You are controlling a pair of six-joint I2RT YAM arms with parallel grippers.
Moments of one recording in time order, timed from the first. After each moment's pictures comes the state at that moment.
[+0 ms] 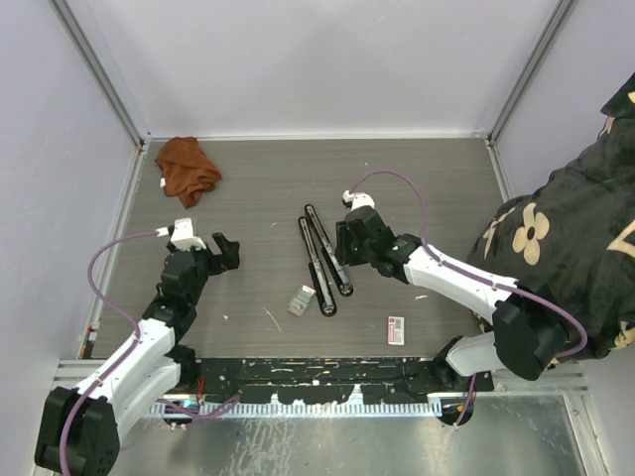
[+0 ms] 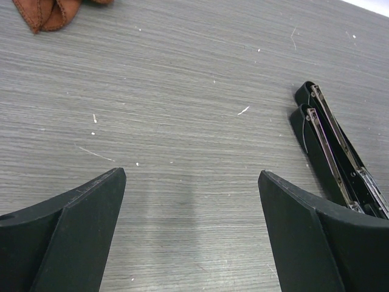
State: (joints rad) left arm -0.27 0.78 0.23 0.31 -0.15 -0.37; right arm 0.72 1.39 0.89 -0.28 0.15 0.45
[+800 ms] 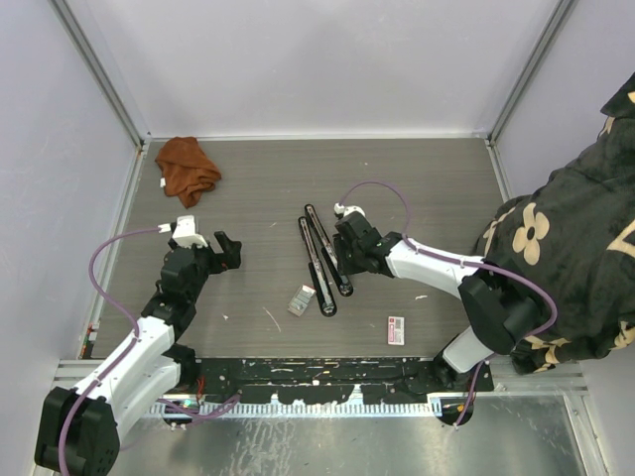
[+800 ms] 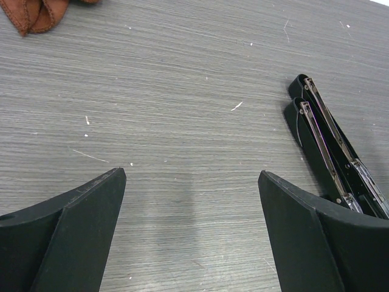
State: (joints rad) left arm -0.27 0.78 0.27 0.25 -0.12 -0.35; right arm 0.71 1.55 0.89 -0.29 0.11 0.43
